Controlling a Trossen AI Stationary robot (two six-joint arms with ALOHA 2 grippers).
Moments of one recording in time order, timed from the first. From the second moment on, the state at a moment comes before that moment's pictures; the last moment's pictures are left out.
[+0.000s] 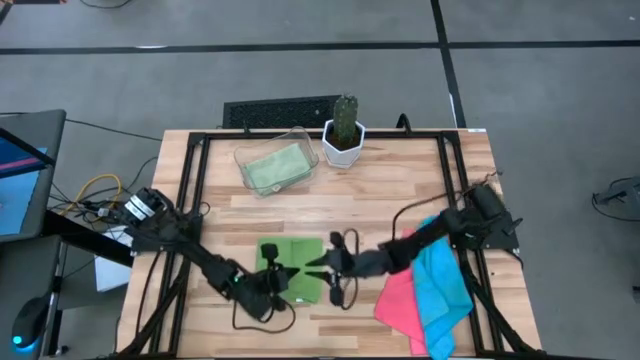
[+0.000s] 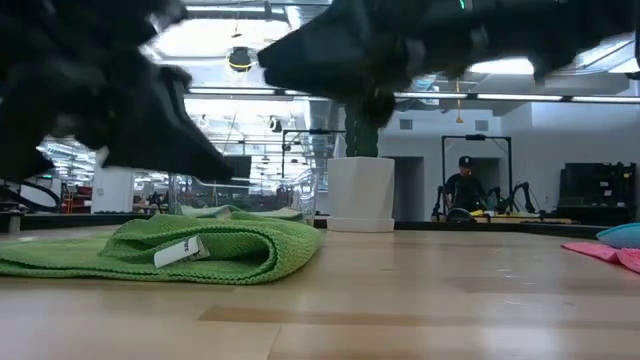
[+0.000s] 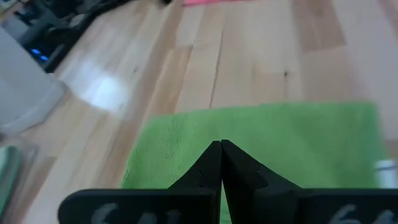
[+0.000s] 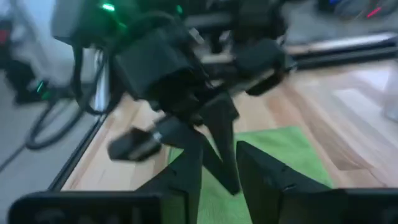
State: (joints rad) left arm -0.66 1.78 0.78 0.19 -0.87 -0.26; right arm 0.41 1.95 0.92 0.82 0.37 0.18
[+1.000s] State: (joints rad) left arm -0.49 1.78 0.65 0.21 -0.66 -0.29; right arm 0.48 2.30 1.19 0.68 0.28 0.26
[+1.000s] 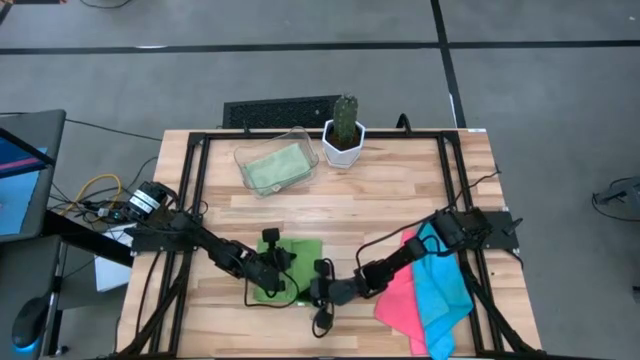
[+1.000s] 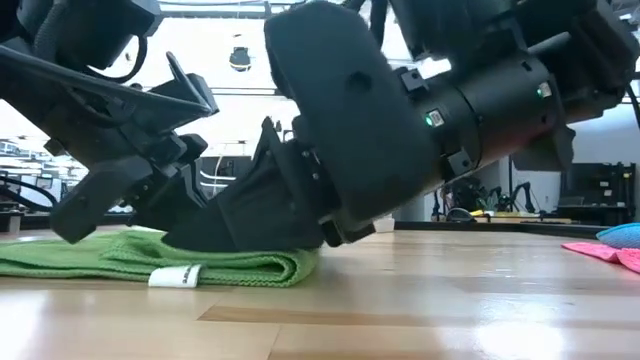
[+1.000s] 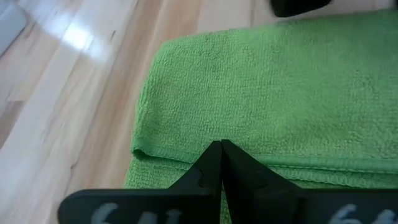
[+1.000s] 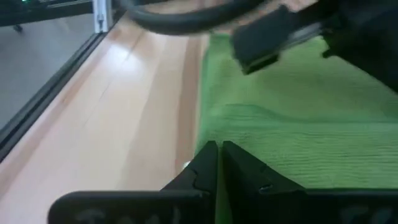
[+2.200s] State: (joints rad) left arm -0.64 1.97 0.72 0.53 -0.70 -0.42; right arm 0.12 2.26 0.96 0.93 0.14 0.16
